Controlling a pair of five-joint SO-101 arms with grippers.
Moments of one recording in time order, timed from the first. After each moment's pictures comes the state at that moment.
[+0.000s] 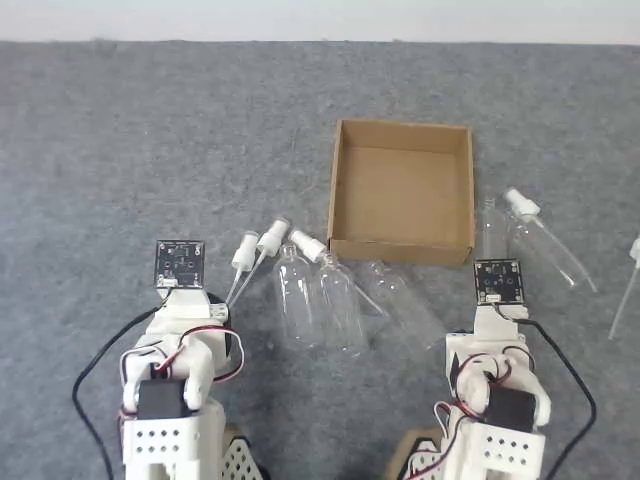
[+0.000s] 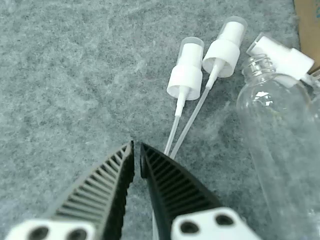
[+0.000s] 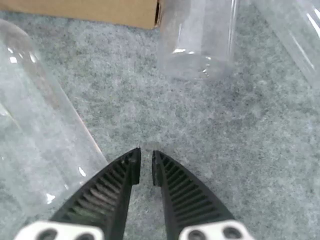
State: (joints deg) left arm -8.4 -97.8 97.2 64.0 2.8; right arm 7.8 -103.0 95.2 74.8 10.9
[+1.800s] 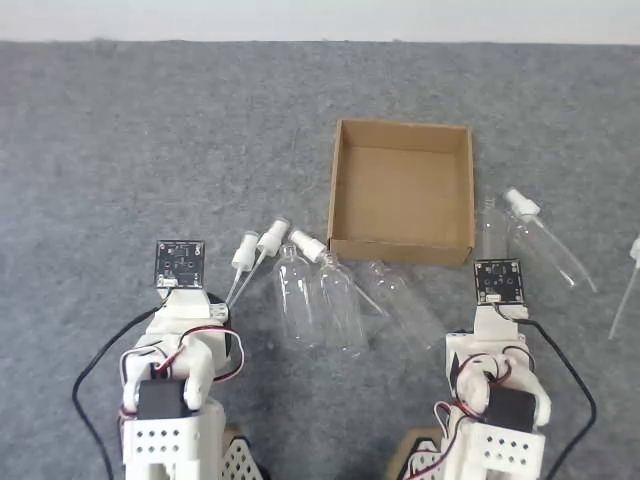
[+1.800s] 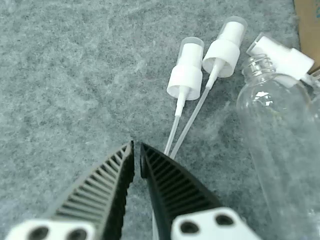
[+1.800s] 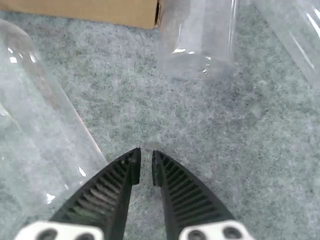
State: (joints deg) left arm -8.4 -97.8 97.2 64.0 2.8; right arm 7.8 -103.0 95.2 74.8 10.9
